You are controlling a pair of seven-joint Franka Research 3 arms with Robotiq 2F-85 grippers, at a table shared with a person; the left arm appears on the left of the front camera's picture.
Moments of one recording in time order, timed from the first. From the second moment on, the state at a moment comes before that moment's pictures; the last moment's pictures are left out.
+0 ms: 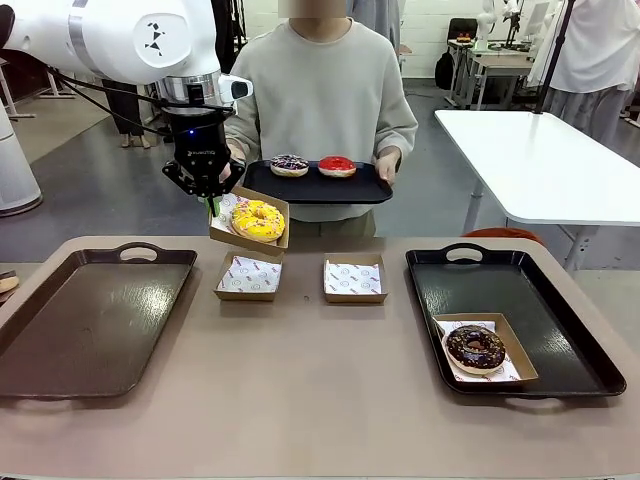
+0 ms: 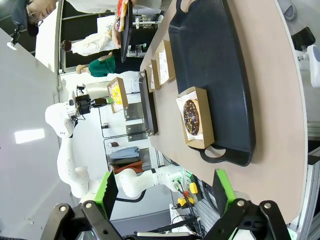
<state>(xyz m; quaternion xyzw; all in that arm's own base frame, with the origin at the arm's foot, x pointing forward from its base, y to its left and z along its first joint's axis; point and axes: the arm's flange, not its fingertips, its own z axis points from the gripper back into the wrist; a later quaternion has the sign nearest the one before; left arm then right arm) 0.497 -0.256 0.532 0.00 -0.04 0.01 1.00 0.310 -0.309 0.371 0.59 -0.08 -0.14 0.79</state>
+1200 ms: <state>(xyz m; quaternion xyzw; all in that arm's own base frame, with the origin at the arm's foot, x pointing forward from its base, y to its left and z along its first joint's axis) 0.486 -0.155 0.569 -0.09 -0.01 -0.11 0.99 0.382 -0.200 0.489 0.50 -0.05 -0.06 0.87</state>
